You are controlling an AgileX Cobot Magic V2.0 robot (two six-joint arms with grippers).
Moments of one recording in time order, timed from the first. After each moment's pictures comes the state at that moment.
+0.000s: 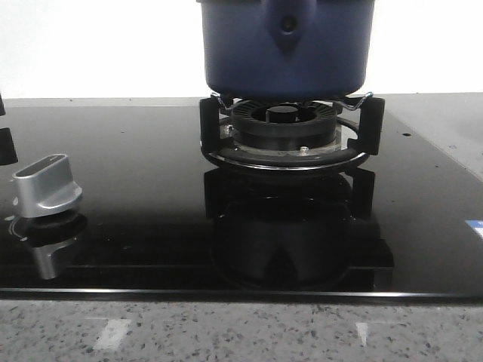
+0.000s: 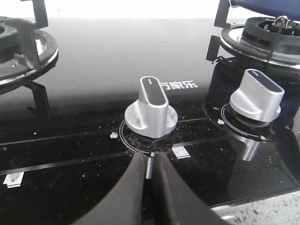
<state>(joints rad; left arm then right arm) -0.27 0.00 0.00 -0.22 0.32 0.16 0.04 -0.01 0.01 -0.09 0.33 0.09</state>
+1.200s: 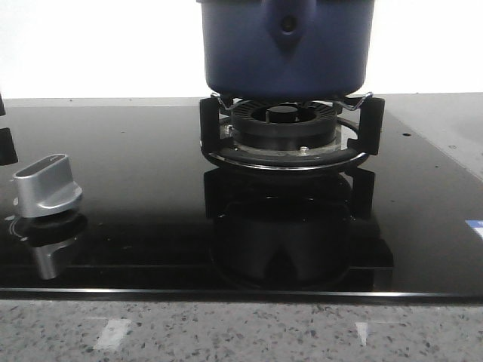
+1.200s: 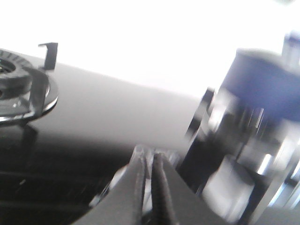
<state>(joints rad) -0.27 0.00 0.00 -0.57 0.07 0.15 0.04 -0.01 0.01 0.01 -0.18 0.13</state>
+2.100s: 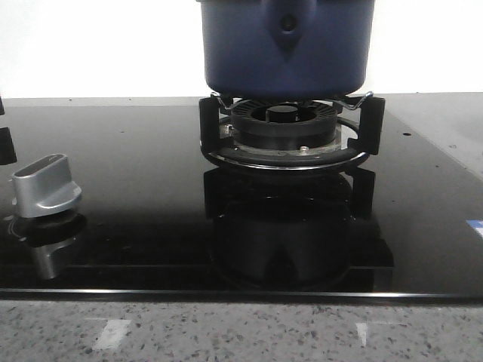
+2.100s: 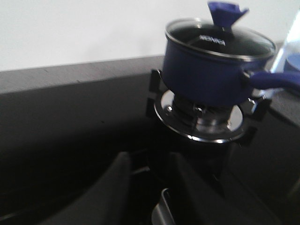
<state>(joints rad) -0.40 0.52 -0.53 -0.42 0.37 0.34 0.04 0.24 -0.63 0.16 0.58 0.01</state>
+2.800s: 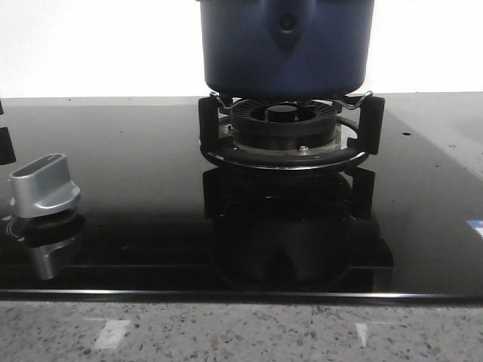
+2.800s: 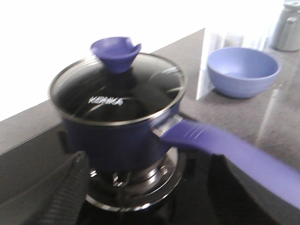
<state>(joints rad) -0.74 1.00 -0.86 -0.46 0.21 0.51 0.04 0.24 -0.65 0.16 0.67 -0.01</state>
